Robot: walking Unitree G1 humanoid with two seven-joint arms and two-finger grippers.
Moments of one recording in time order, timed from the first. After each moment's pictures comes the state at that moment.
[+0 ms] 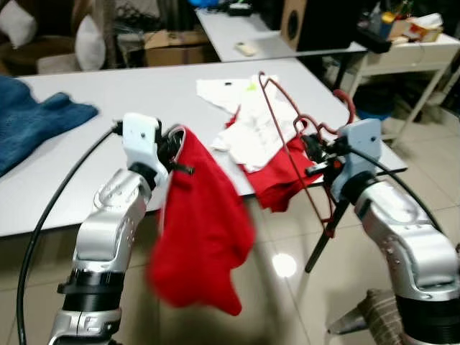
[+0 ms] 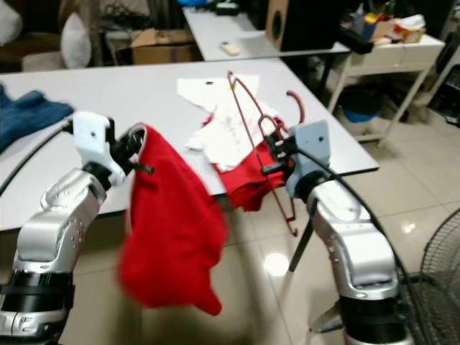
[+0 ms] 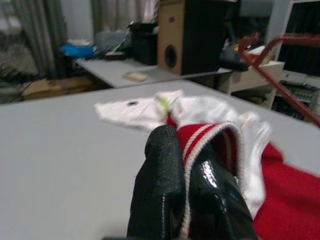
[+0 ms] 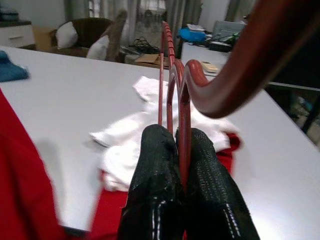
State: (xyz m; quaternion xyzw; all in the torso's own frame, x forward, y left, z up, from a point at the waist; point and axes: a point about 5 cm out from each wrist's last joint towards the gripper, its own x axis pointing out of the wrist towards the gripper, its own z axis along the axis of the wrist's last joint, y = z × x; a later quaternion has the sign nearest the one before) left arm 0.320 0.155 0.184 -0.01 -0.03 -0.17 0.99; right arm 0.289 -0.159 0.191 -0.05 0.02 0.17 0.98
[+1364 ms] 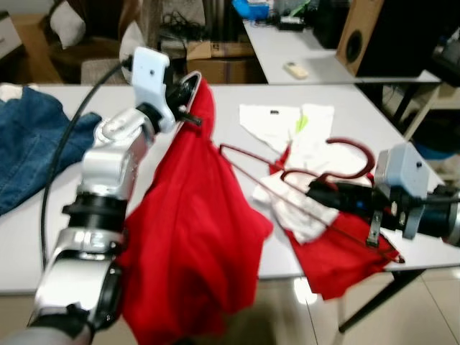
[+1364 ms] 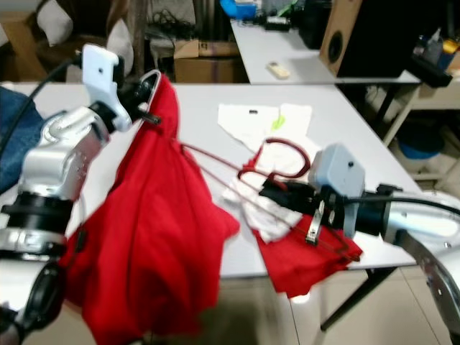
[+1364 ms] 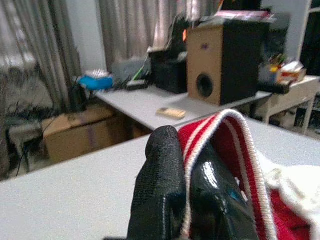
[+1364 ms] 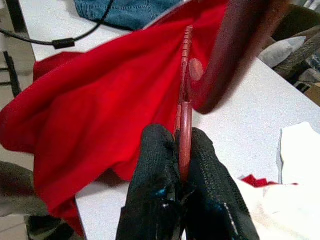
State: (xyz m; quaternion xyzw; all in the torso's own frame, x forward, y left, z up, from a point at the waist) left arm 0.379 0.155 0.236 0.03 -0.05 -0.24 0.97; right arm 0.221 -0.190 0.232 -0.18 0.07 0.50 0.84
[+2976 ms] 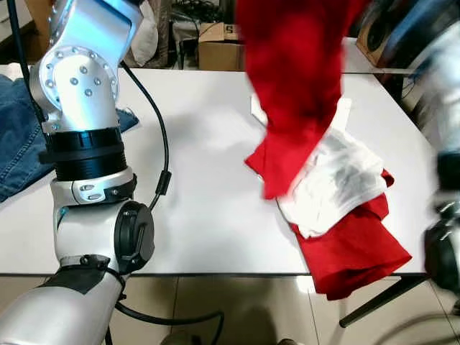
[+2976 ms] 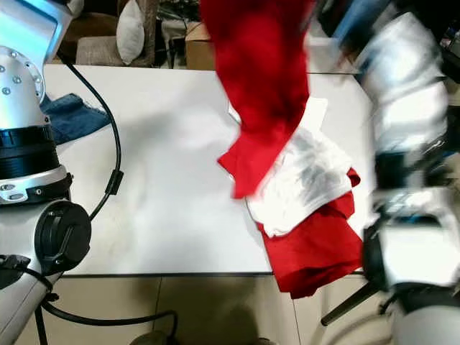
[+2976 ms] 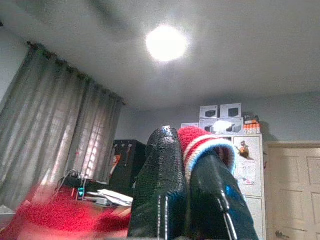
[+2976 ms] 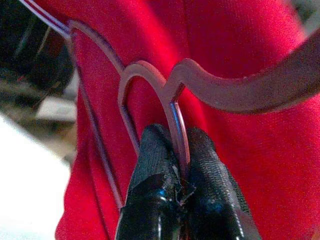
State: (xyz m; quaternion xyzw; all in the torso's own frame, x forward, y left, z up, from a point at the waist) left arm 0.321 0.123 0.418 -0.22 -0.34 -0.44 0.80; right arm 0.375 -0.181 0.325 -0.16 -0.23 0.22 0.93
